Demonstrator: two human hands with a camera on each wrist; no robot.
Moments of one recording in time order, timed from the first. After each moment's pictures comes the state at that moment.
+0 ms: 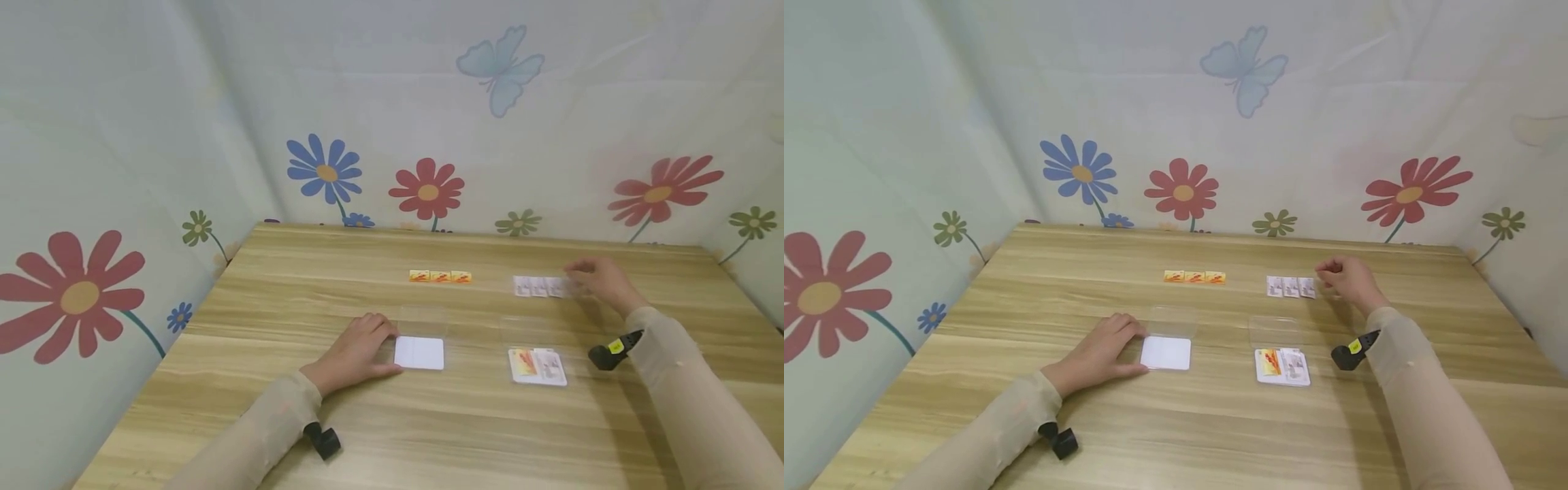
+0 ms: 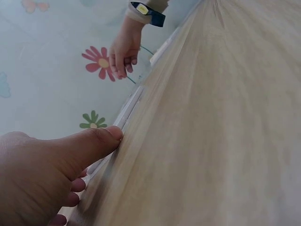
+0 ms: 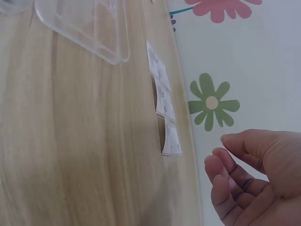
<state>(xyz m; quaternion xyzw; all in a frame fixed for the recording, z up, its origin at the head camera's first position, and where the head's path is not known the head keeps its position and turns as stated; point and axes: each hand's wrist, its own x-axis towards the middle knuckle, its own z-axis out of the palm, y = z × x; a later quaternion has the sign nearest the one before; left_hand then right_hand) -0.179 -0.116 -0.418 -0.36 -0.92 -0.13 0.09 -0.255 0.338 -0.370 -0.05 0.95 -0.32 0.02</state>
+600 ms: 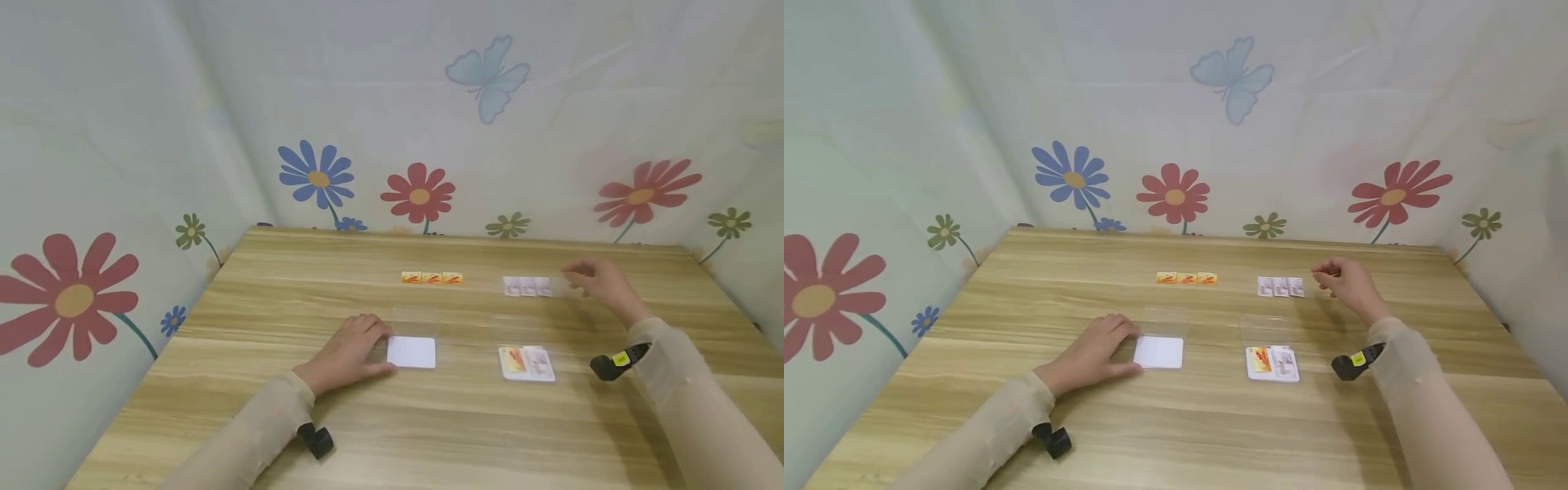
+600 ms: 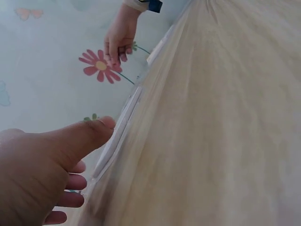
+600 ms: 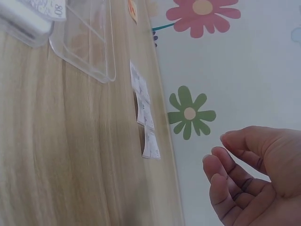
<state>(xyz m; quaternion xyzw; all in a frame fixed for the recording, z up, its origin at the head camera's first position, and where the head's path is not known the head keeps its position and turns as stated) -0.179 -0.116 -0.409 -0.37 -0.92 -0.12 0.09 -0.232 0.339 -0.355 -0.05 0.95 -0.32 -0.01</state>
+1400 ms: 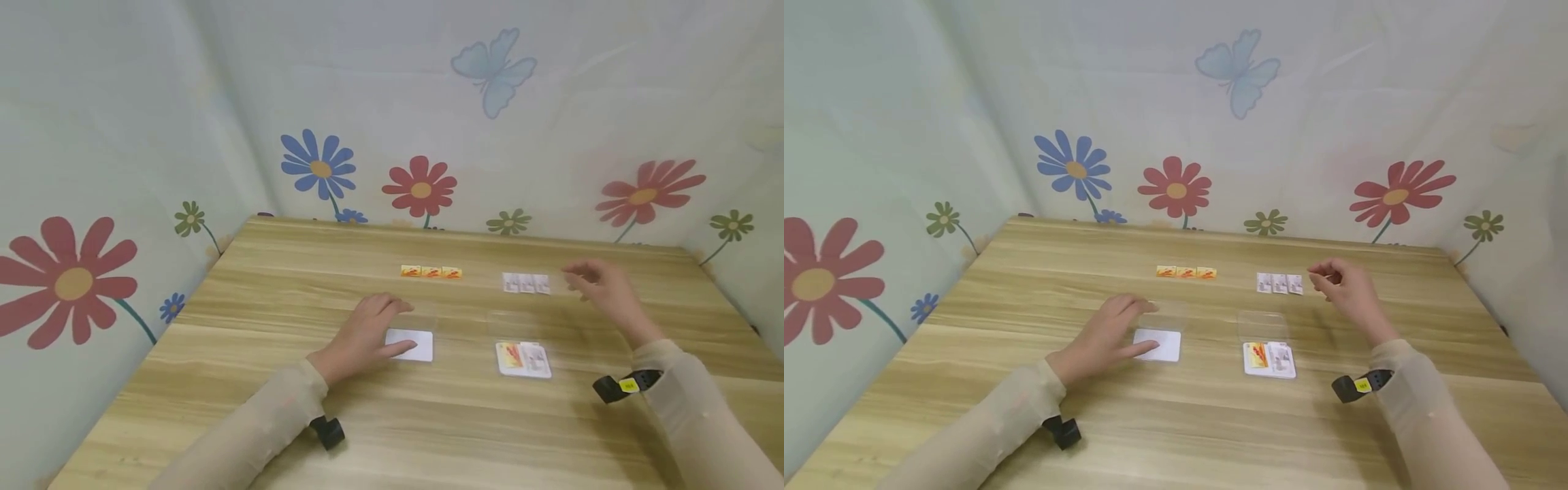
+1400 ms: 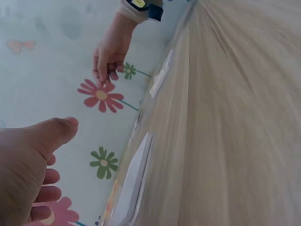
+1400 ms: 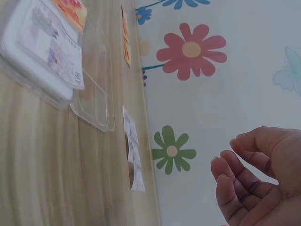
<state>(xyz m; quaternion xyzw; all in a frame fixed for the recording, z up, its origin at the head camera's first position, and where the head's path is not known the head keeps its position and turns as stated) -0.174 -0.086 -0.385 -0.37 -0.90 -0.18 0.16 -0.198 0.321 -0.341 -0.08 0.93 -0.35 -0.07</state>
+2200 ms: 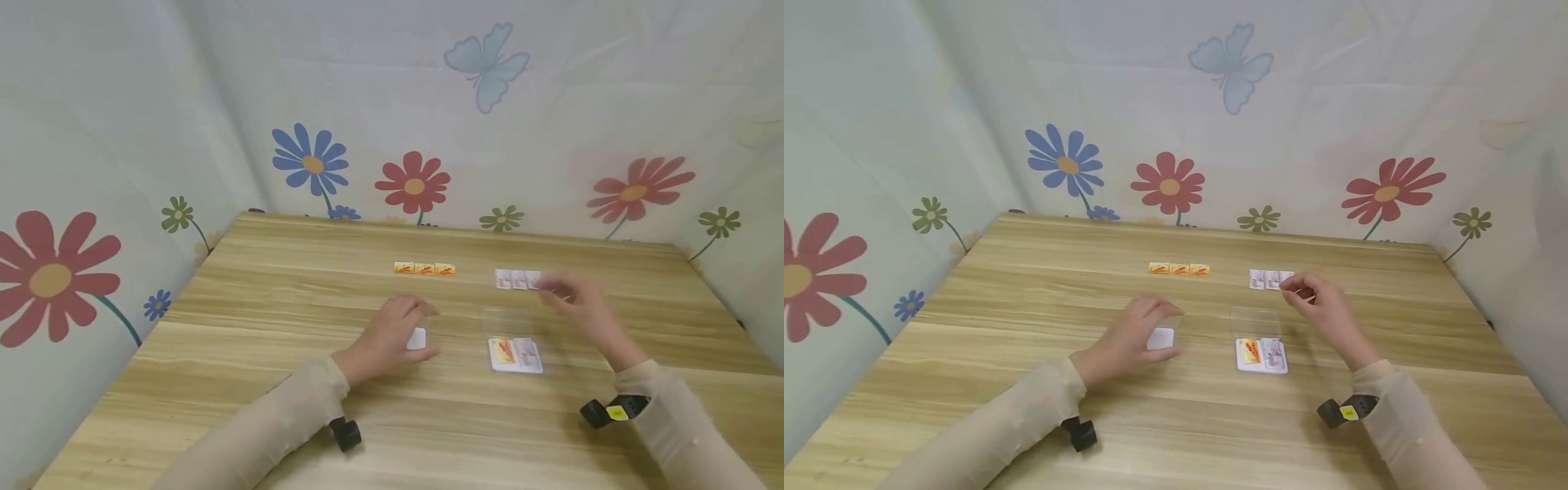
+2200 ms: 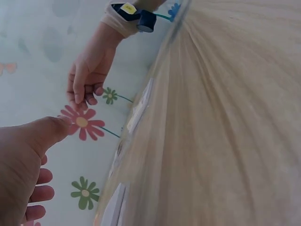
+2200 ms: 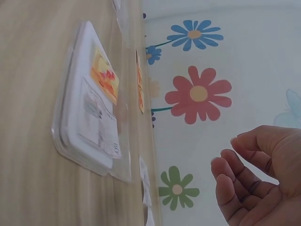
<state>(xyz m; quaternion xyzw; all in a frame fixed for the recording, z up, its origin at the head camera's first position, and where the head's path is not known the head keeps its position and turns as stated) -0.171 -0.043 -0.388 -0.42 -0.87 -0.20 0.18 -0.171 0.289 -0.352 -0.14 0.92 -0.35 -0.11</state>
